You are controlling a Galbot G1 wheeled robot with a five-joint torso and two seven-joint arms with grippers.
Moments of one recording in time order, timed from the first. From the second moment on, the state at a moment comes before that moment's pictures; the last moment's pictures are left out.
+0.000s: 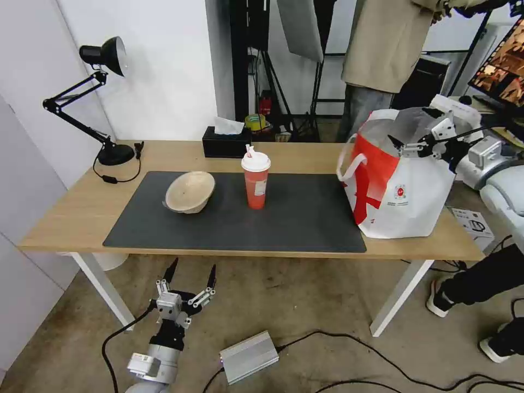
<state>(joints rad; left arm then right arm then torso) 1.67 -1.55 -0.58 -2.00 -0.10 -0.36 0.25 -0.52 0.54 0.17 1.52 0.41 0.00 -0.26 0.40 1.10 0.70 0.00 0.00</state>
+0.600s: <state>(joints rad) 1.67 -1.55 -0.59 -2.01 -0.10 -0.36 0.25 -0.58 0.53 0.23 1.64 0.48 -0.01 -0.18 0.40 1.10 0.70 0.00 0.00</state>
